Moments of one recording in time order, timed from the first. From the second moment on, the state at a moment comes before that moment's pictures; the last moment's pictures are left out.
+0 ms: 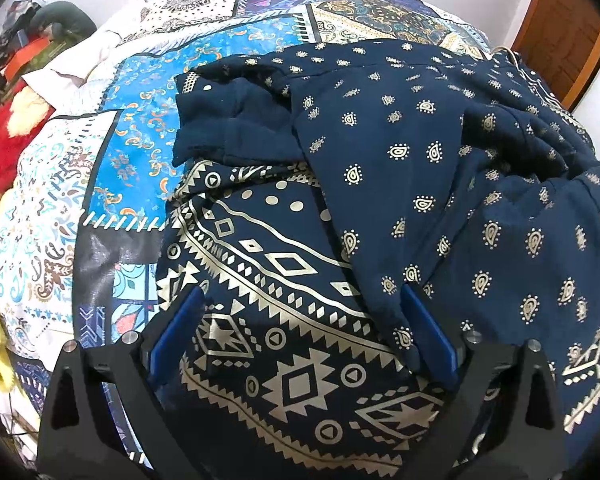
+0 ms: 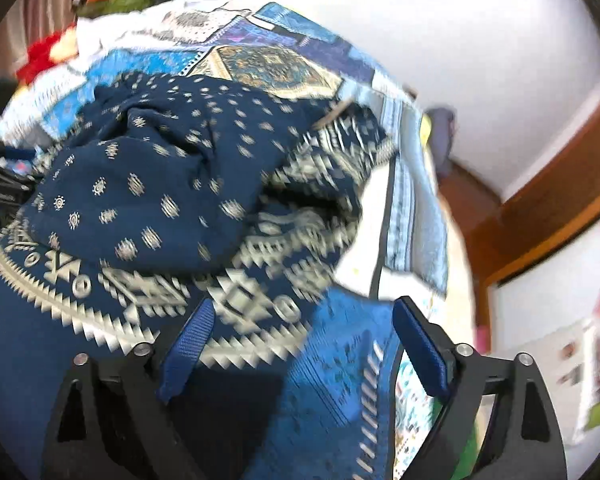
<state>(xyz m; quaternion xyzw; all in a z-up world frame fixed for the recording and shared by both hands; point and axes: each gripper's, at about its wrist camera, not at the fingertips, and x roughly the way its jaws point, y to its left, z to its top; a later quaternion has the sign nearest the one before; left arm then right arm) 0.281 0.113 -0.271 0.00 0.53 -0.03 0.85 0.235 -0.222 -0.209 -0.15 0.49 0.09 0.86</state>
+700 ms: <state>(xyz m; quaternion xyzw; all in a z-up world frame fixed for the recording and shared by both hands) 0.419 0.254 -0.279 -0.20 0.55 0.02 0.81 0.451 -0.270 -0.226 0.10 0.53 0.10 0.84</state>
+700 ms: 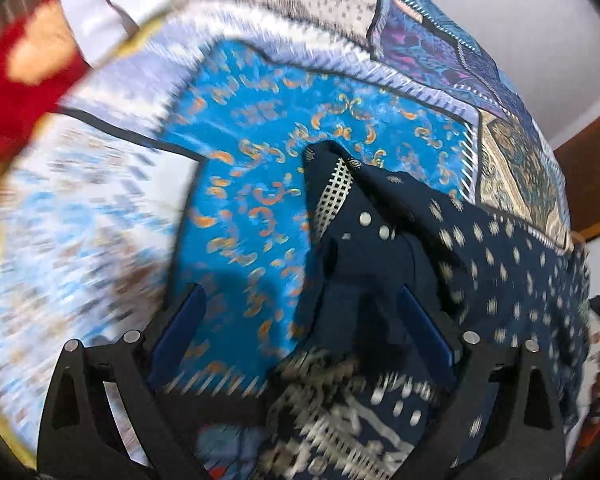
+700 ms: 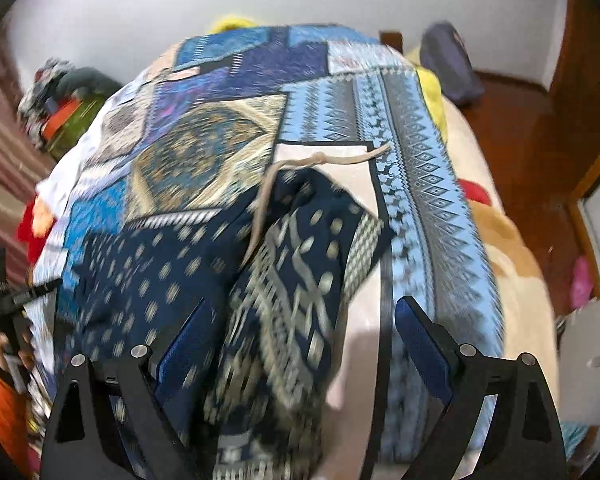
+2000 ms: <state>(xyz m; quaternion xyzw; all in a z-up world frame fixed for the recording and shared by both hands) 0.514 0.276 -0.292 -0.03 0.51 0.16 0.84 0.603 -0.123 -0.240 -0.13 0.44 0.06 0.89</state>
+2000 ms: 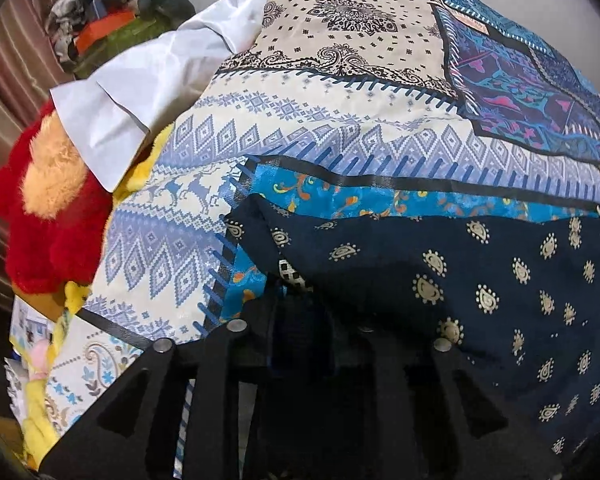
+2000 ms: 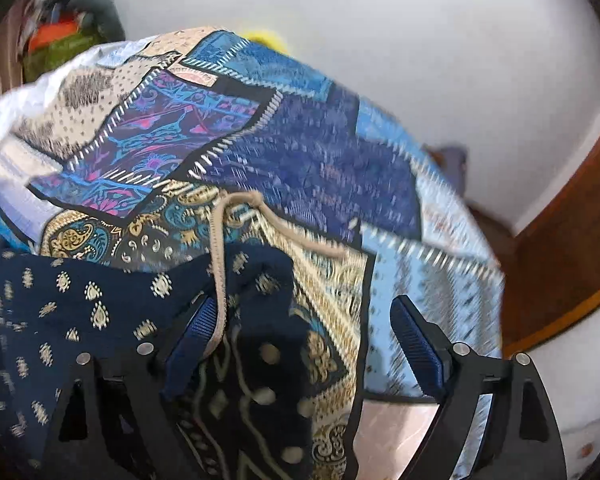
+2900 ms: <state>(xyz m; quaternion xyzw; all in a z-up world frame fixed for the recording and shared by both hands) 0.243 0.254 -0.141 -0.07 0.45 0.05 0.89 0.313 -0.173 -0.113 -0.05 0.44 0.17 0.88</state>
